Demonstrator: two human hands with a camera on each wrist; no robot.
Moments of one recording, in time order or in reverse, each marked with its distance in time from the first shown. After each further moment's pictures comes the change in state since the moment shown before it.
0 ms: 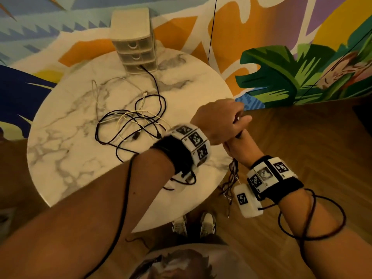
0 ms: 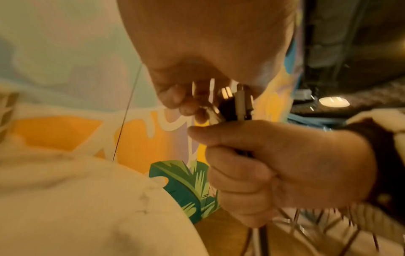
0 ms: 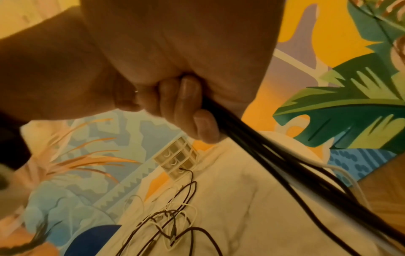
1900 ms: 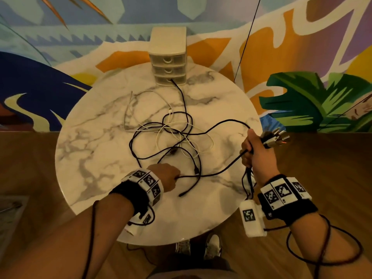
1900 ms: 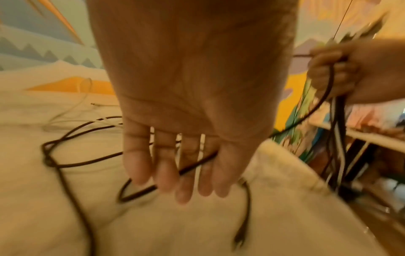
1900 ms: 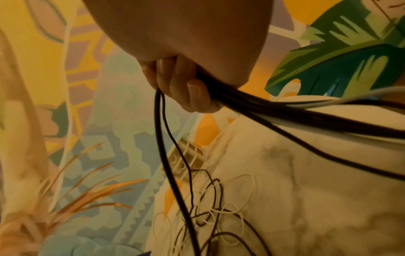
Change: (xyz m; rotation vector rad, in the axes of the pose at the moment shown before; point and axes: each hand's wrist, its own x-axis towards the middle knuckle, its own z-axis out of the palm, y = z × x) left_hand -0.148 -0.141 0.018 0.161 -0.782 -0.455; right_hand 0.035 -0.005 0.029 0.639 0.170 0.163
